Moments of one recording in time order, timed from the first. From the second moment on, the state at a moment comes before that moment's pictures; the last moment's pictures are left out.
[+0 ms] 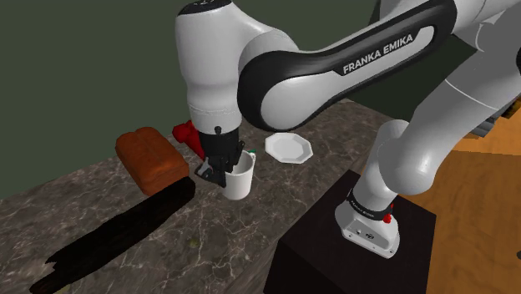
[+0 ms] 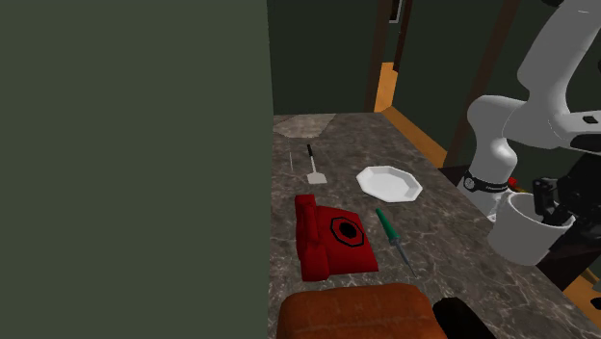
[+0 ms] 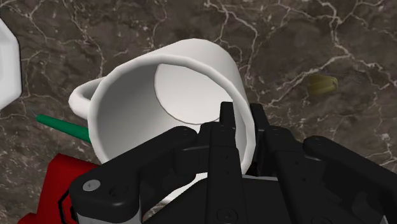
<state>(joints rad) 0.33 -0.24 0.53 -2.23 0.10 1.97 0.70</state>
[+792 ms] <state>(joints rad) 0.33 -0.16 0.55 -2.33 0.07 2.14 0.73</state>
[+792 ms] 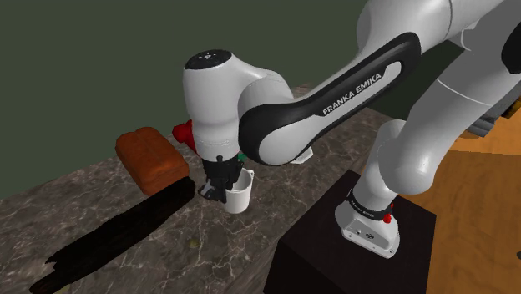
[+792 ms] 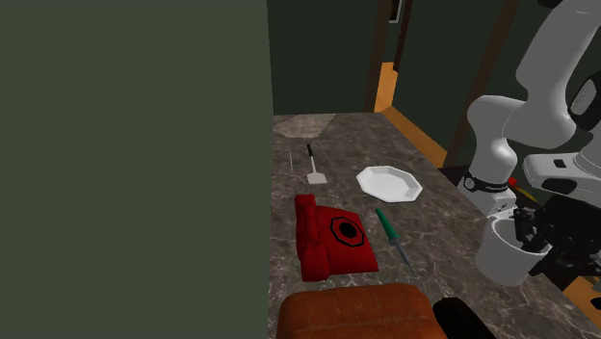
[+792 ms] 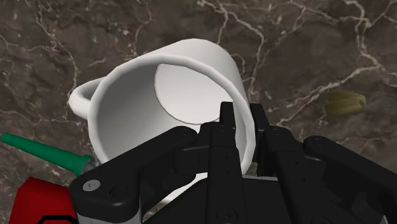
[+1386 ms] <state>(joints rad) 0.33 -0.11 0.56 -2.37 0.05 2.22 0.75</state>
